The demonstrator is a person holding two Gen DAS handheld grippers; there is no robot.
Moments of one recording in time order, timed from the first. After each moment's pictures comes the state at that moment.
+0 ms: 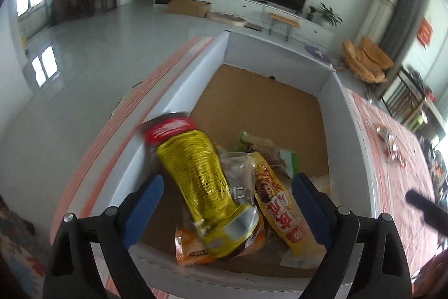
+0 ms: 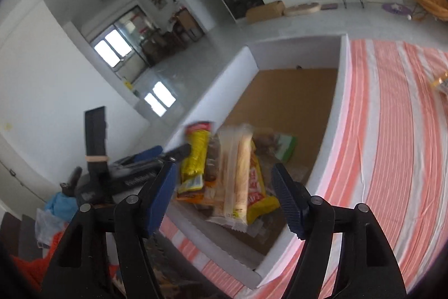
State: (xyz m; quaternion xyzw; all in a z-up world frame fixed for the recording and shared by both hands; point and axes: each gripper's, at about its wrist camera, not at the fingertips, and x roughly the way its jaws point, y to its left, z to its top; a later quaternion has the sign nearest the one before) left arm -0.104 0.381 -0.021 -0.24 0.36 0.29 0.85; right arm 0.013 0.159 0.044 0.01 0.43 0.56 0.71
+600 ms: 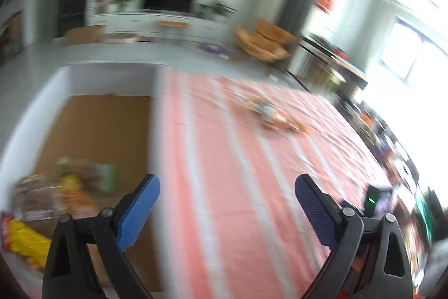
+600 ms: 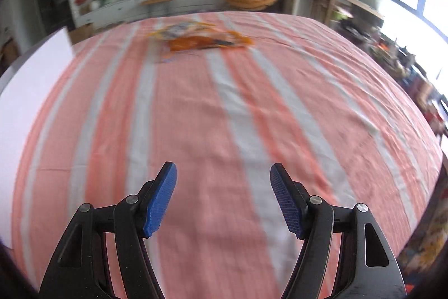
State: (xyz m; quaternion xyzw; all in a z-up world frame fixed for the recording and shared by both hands) left arm 0.011 0.180 0.029 -0.16 0.35 0.01 0.92; right arm 0.117 -0.097 -0.091 -0.06 0.41 0.09 0.91
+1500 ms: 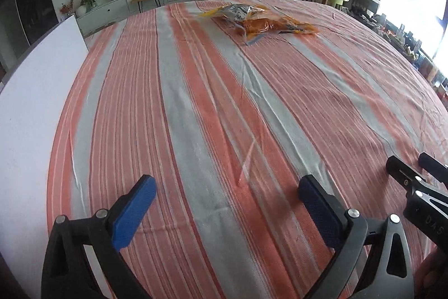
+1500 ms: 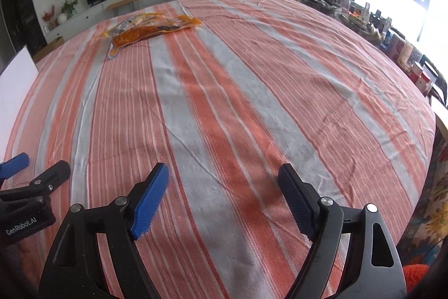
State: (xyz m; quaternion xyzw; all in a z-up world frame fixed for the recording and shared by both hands) left arm 0.141 0.062 -0.141 -0.03 0.46 0.05 0.89; right arm 0.126 -0.140 -0.111 -0.01 0.44 0.03 0.90
